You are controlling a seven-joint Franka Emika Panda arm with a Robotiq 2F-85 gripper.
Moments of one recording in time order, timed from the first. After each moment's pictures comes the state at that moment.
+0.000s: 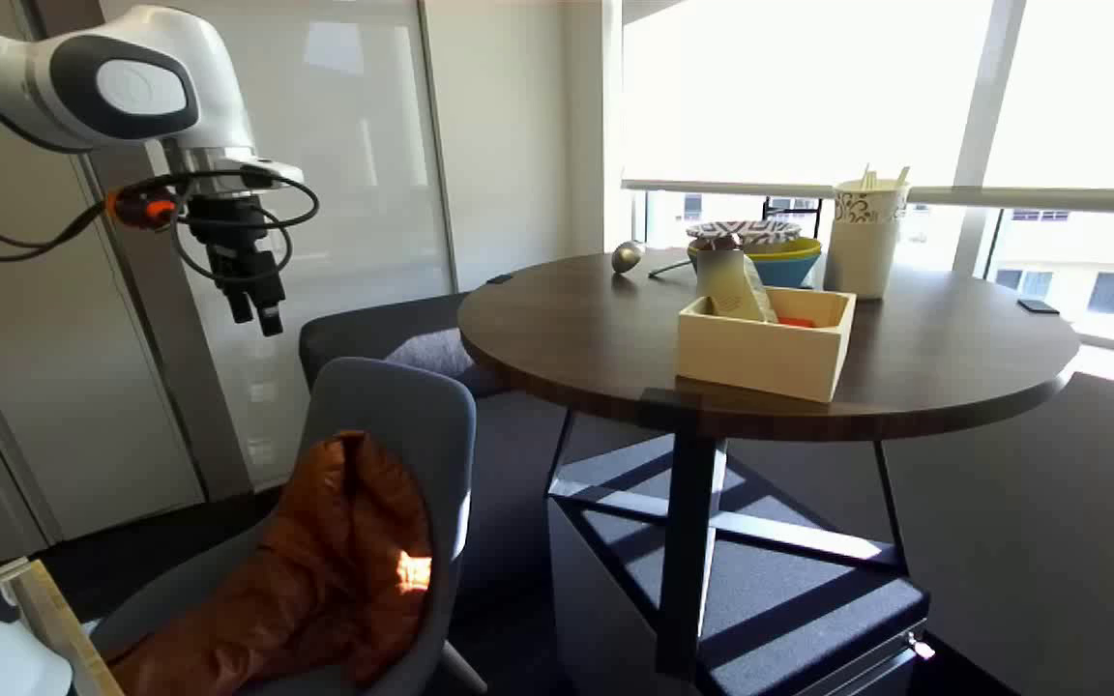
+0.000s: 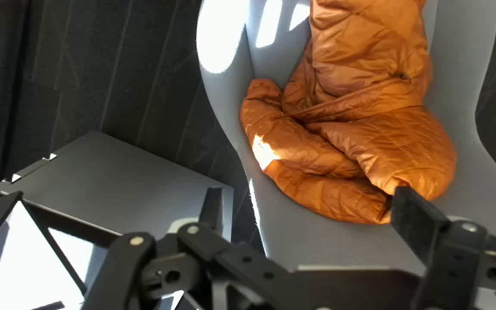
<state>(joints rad) 0.06 -0.58 0.15 -2.67 0.08 2.11 0.23</state>
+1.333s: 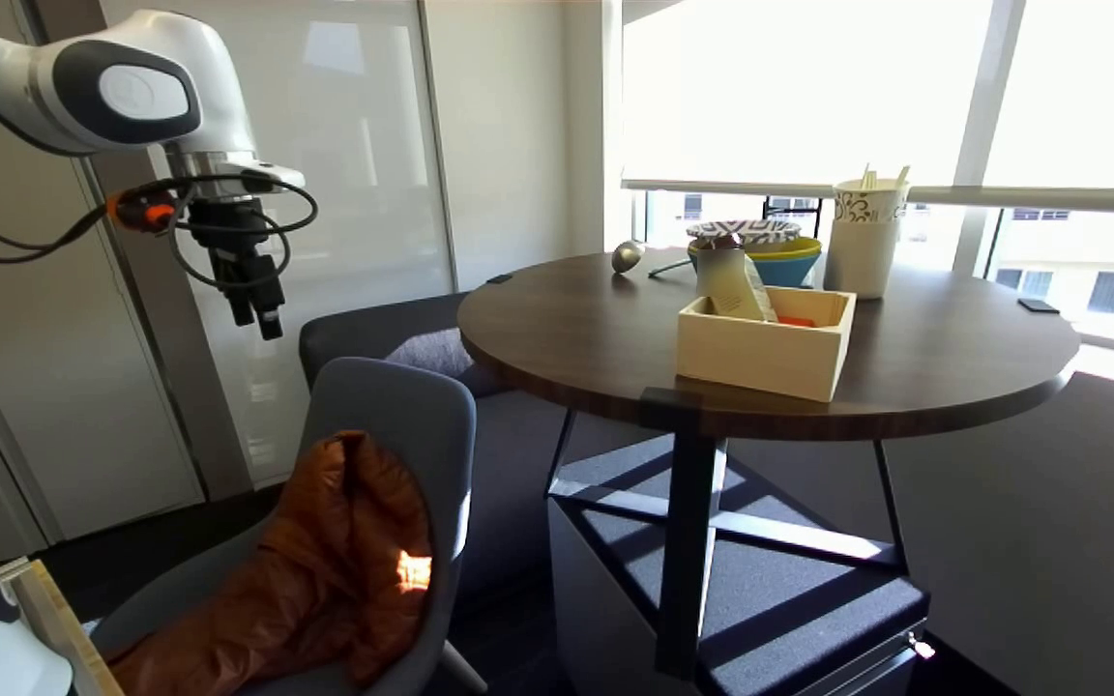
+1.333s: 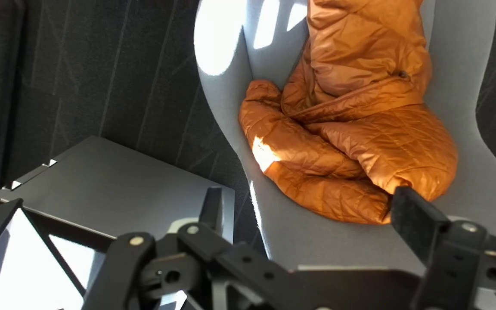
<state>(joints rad) 0.06 -0.57 0.15 -2.67 0.08 2.12 0.25</state>
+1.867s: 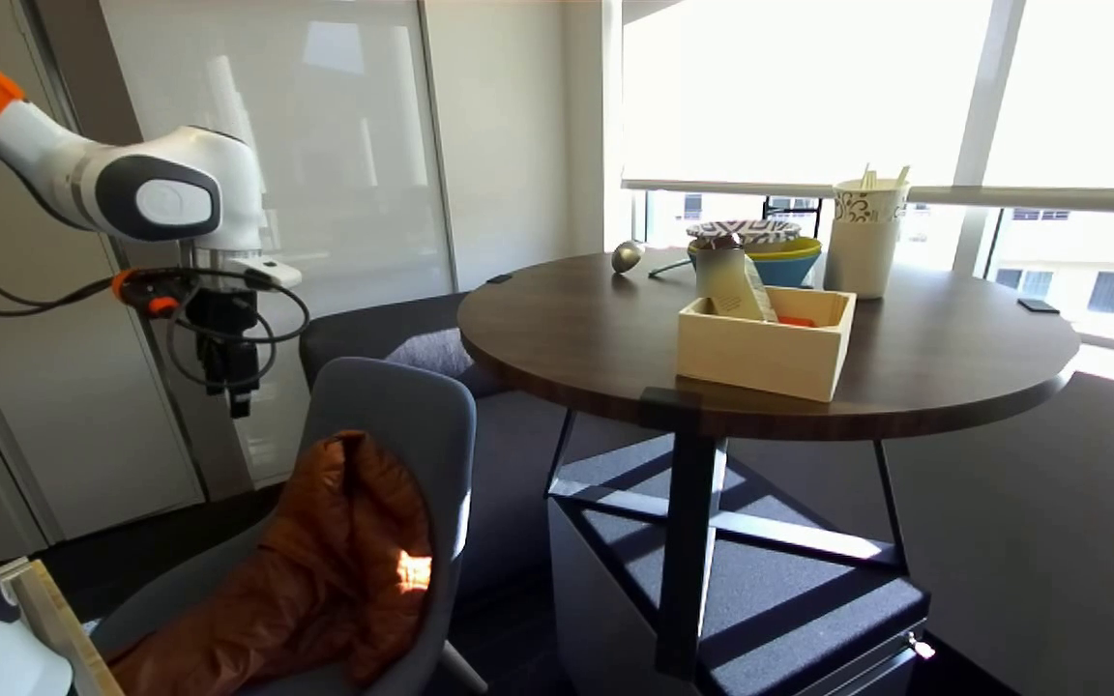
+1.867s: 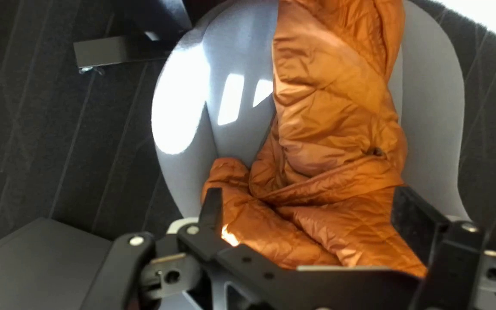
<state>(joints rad) 0.16 -0.33 0.17 -2.76 0.24 2.27 0.25</state>
